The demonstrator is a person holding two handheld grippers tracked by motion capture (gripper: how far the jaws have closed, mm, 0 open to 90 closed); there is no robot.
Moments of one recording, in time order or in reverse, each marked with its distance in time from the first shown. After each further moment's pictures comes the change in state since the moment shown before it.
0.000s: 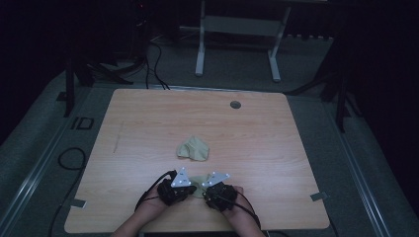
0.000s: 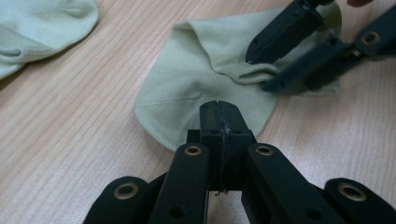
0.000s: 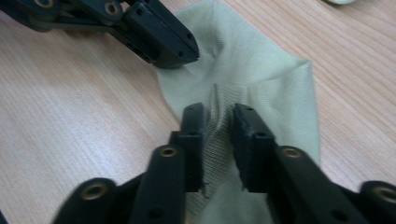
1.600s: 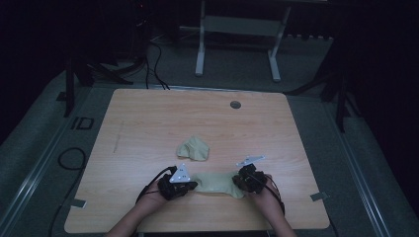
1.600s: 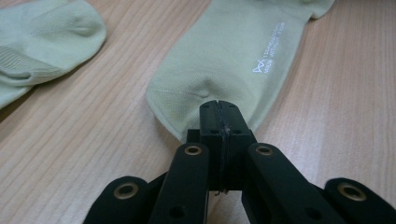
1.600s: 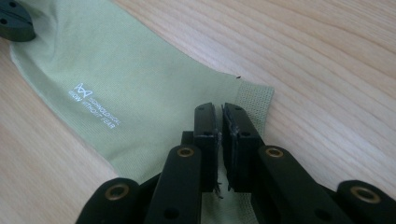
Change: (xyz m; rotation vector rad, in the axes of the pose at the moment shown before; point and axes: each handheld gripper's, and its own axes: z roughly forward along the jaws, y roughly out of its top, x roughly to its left) left arm 0.011 0.003 0.008 -0.033 -0.030 0.039; right arm -0.098 -0.032 -0.017 0.023 -0.018 0.201
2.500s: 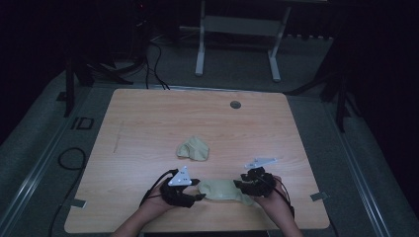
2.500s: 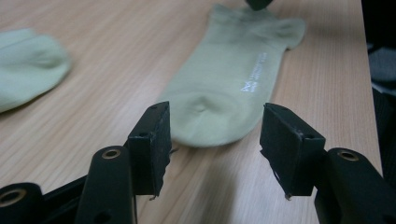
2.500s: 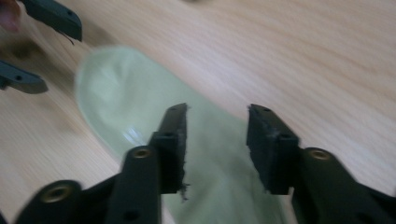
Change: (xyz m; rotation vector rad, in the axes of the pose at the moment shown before) left arm -0.011 0.002 -0.017 -0.117 -0.069 -0.072; right arm 0.005 -0.003 -0.038 -0.082 0.051 0.000
